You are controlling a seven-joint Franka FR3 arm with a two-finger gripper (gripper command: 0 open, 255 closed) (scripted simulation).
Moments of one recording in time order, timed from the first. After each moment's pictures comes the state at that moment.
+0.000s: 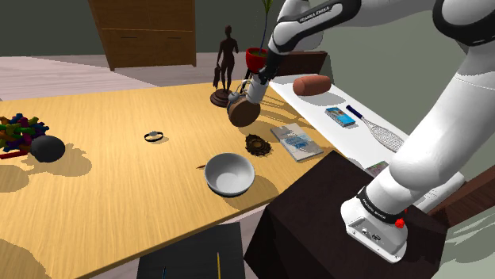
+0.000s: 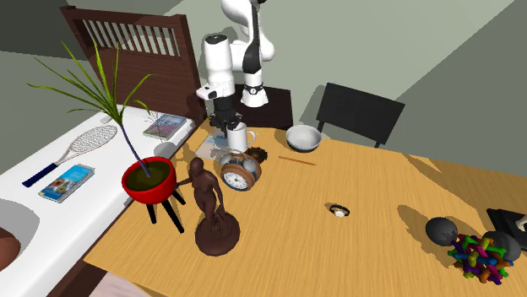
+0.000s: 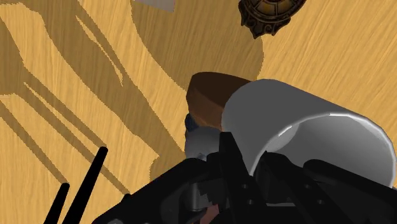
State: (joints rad) arm -0.19 0.16 0.10 -2.04 0.03 2.37 -0.11
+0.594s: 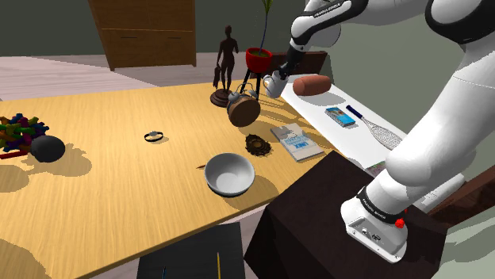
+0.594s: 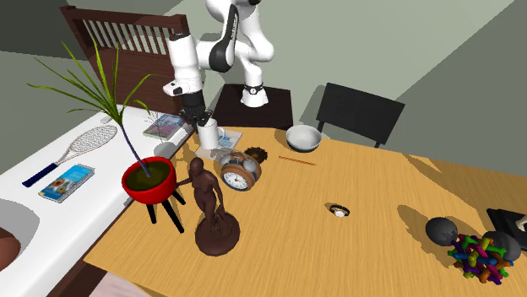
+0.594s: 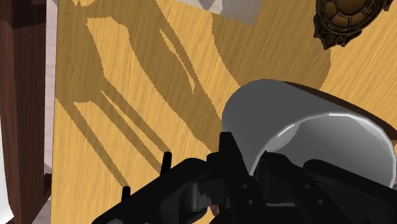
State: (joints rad) arm -0.33 0.18 0.03 -2.00 0.09 2.33 -0.35
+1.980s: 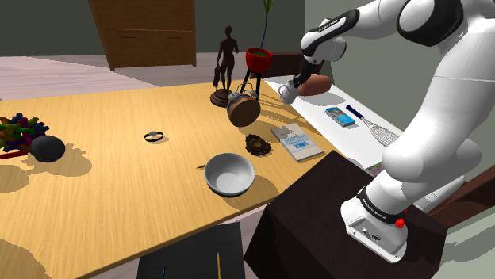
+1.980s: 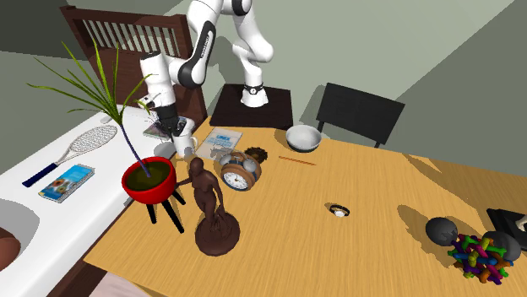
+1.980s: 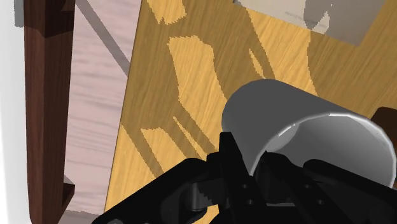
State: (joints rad) arm -0.46 0.37 -0.03 -1.91 0.16 2.41 -0.60
